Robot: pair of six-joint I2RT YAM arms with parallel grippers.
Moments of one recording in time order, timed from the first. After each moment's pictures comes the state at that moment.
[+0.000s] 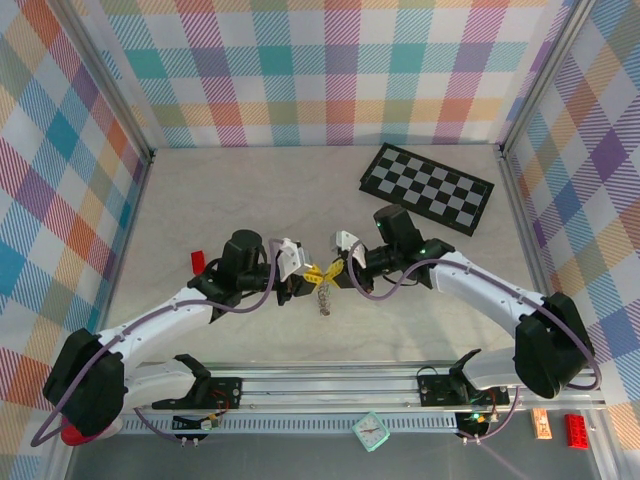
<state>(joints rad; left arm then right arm) -0.62 1.14 0.63 0.05 0.70 0.30 0.65 1.34 0.92 -0.34 -0.85 -0.46</state>
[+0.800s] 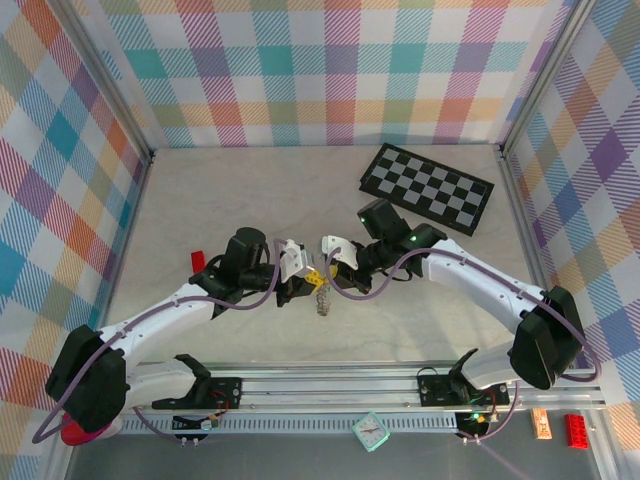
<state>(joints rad) -0.62 1.16 0.66 -0.03 0.74 0.34 0.72 1.40 1.11 -0.65 -0.66 -0.62</state>
